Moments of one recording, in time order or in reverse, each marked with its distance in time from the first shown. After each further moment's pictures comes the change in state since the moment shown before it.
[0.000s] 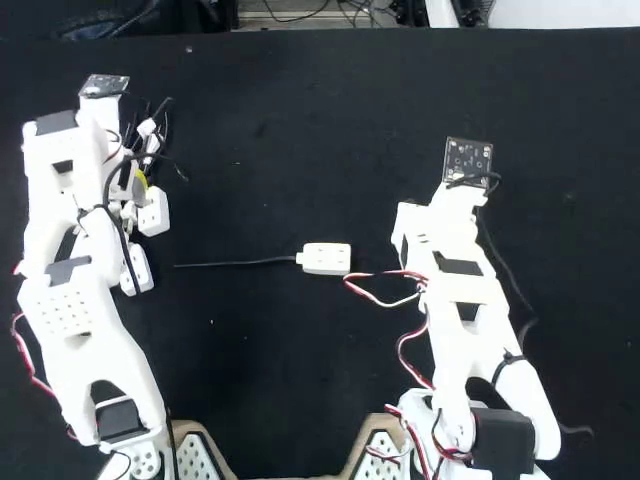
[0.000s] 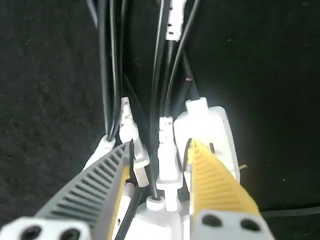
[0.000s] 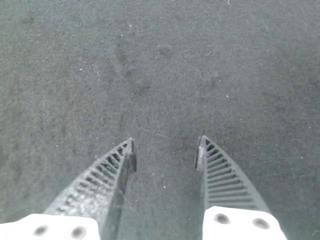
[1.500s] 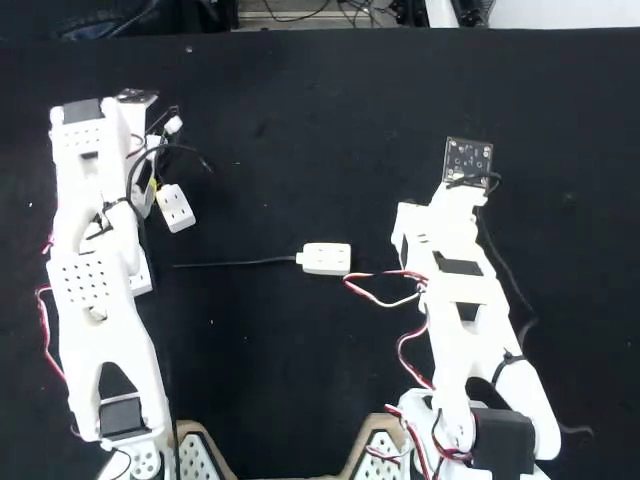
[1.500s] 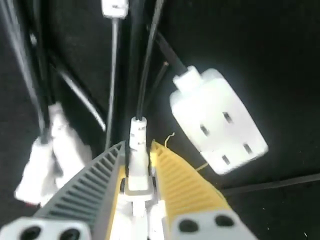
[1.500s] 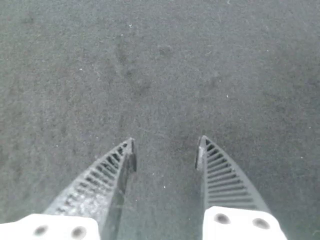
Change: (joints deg) left arm 4.0 16.6 -27.1 21.6 0.0; right arm 0.0 0.0 0.0 0.0 0.0
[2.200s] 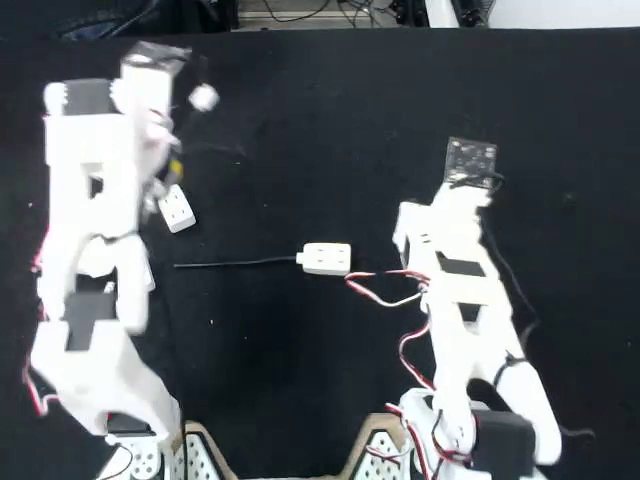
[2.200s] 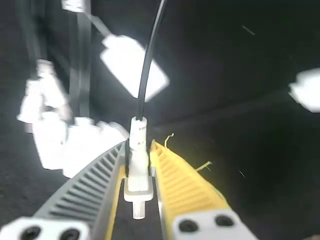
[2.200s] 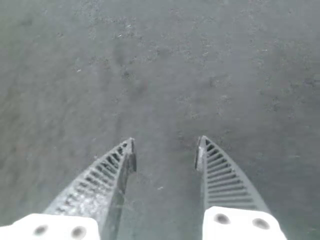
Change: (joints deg) left arm 10.6 -42.3 29.7 1.4 4.3; right arm 1.1 -0.7 0.0 0.0 -0.6
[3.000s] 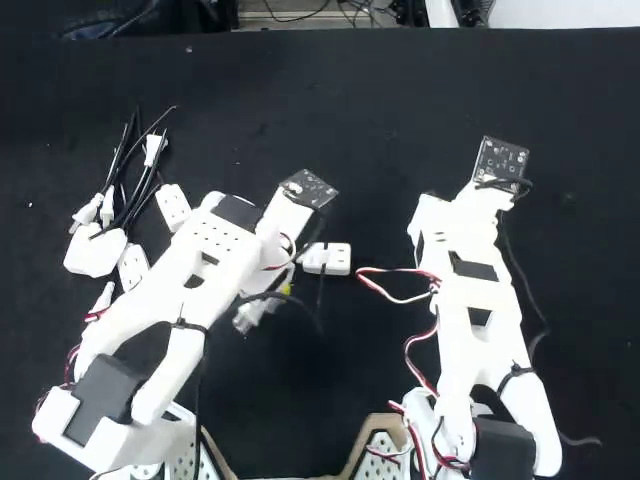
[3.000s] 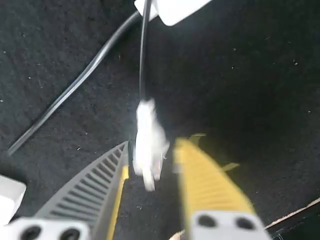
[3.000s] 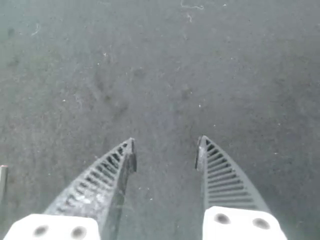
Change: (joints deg) left arm 28.1 -19.5 52.0 -25.4 3.9; right arm 3.0 -2.5 0.0 0.0 -4.5
